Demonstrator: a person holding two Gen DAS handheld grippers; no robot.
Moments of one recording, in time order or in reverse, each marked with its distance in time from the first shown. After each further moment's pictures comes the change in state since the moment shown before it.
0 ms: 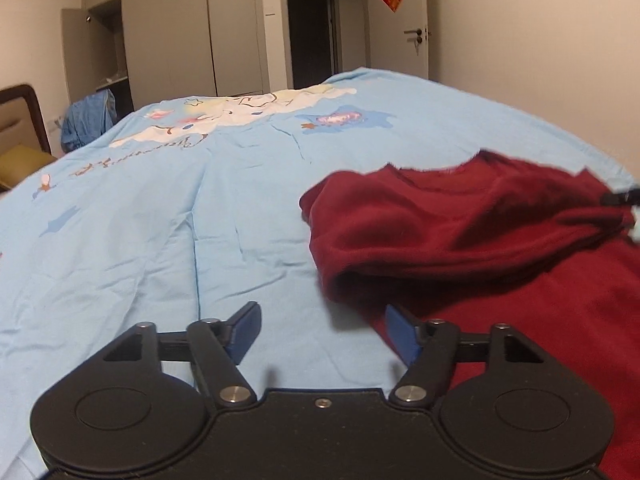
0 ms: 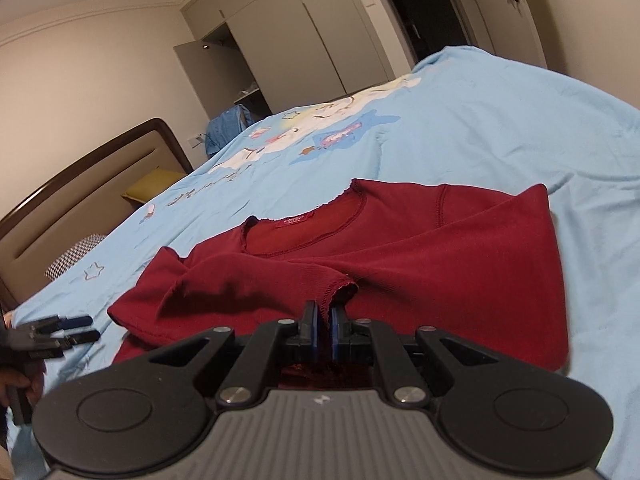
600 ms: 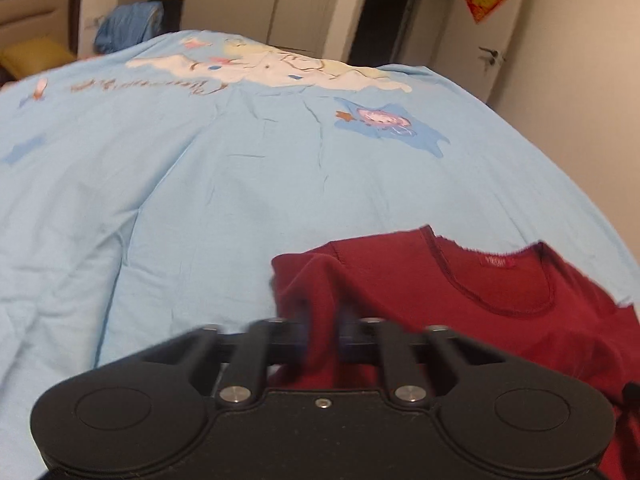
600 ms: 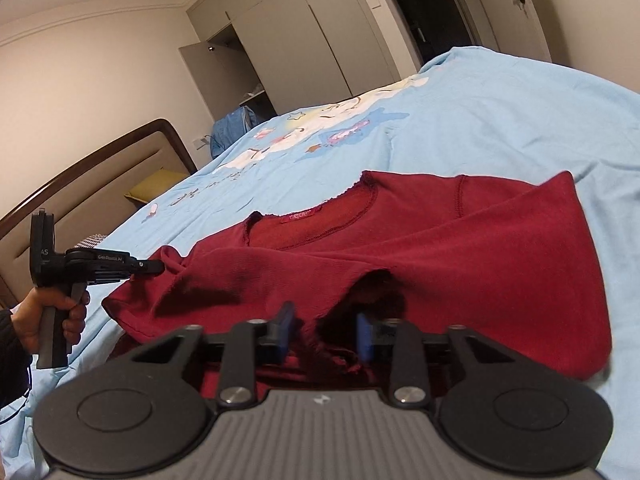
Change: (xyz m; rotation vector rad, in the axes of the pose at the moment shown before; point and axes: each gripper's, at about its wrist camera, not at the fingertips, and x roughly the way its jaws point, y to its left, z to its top) left arm 0.126 0.003 0.081 -0.346 0.083 0.014; right arm 0.023 0.008 -0.008 0.001 -0.012 0.016
